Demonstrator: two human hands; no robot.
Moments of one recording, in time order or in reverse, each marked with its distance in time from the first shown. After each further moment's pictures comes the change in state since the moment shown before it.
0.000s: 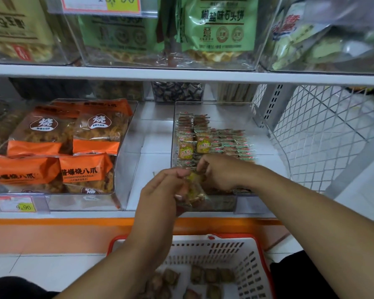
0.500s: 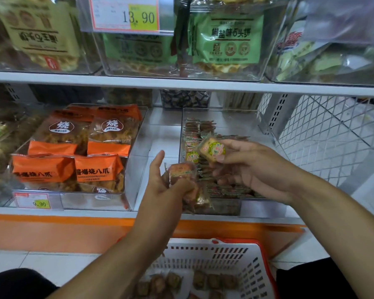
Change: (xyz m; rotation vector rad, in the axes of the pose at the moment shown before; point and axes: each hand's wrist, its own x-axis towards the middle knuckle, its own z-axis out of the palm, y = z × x) left_hand -0.004 0.011 -0.010 0.084 -0.094 0.073; right_hand -0.065 -0.004 -0.026 1.242 -0.002 -0.202
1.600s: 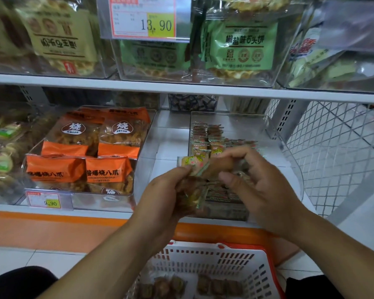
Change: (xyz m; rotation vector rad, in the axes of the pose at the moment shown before) left_hand -0.001 0.031 -0.003 -0.109 -0.091 -0.219; right_hand -0.030 0.019 0.028 -0.778 0.138 -0.642
